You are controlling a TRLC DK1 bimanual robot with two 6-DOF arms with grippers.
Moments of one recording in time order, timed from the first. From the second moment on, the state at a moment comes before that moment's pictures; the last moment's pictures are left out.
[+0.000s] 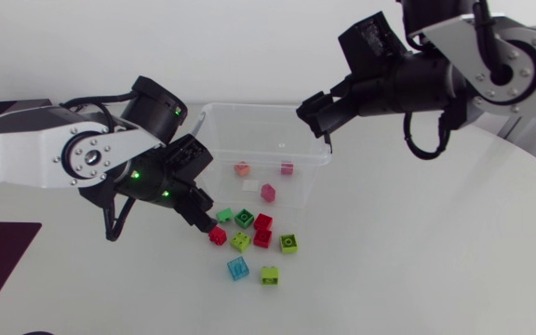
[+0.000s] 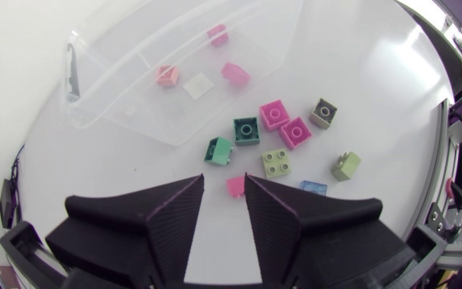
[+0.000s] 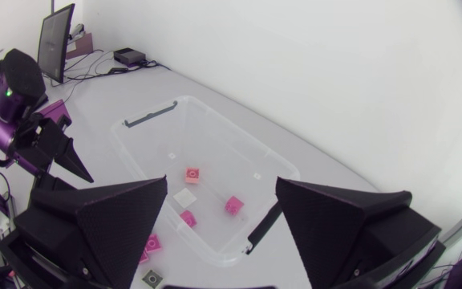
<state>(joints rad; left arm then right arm) -0.52 1.51 0.99 -0.52 0.00 0.30 0.47 1.43 1.19 -0.30 -0.07 -0.21</state>
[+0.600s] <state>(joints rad) -0.51 1.87 1.09 -0.53 0.00 0.20 0.48 1.34 0.97 -0.29 -0.08 -0.23</state>
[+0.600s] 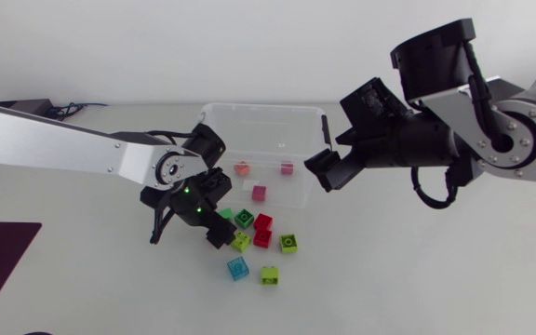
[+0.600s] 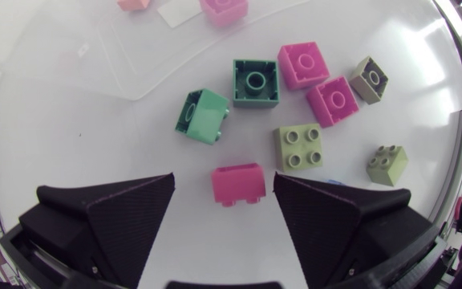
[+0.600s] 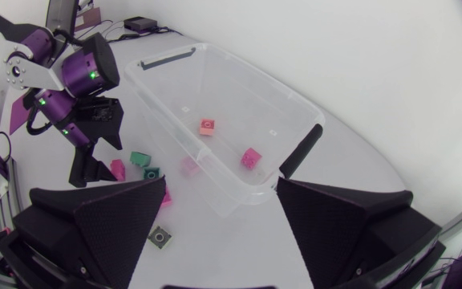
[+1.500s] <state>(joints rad) -0.49 1.50 1.22 -0.56 0.05 0.24 0.54 1.60 0.73 -0.21 -0.27 -0.68</state>
